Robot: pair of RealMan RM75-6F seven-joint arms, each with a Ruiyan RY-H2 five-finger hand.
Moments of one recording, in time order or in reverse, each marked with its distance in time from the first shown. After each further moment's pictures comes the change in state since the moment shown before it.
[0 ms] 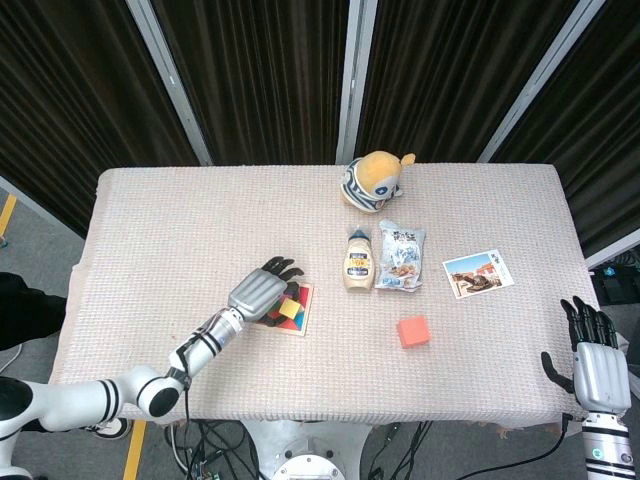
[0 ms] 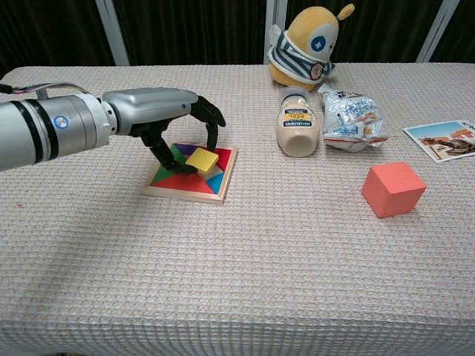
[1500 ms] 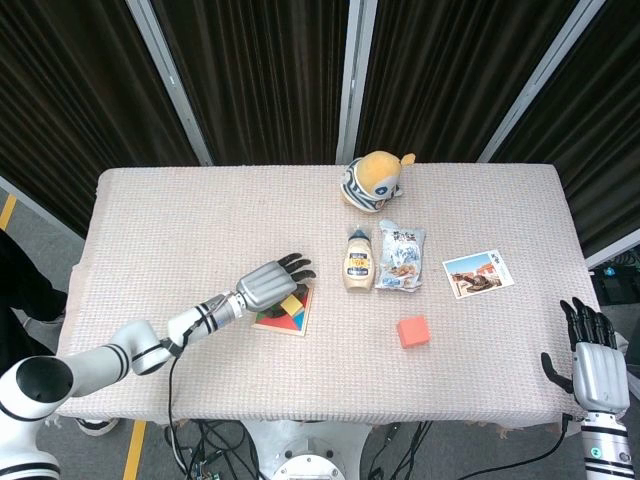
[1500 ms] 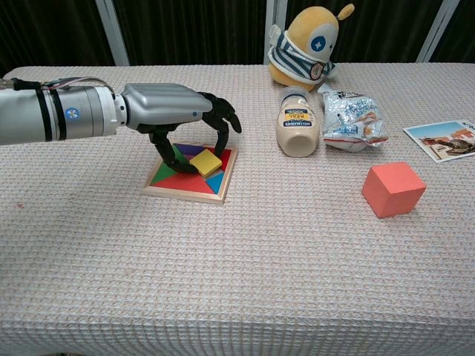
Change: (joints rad) left arm -0.167 -0.056 0.196 0.420 0.458 0.096 -0.503; right arm 0.003 -0.005 0.003 0.003 0.017 -0.022 -0.017
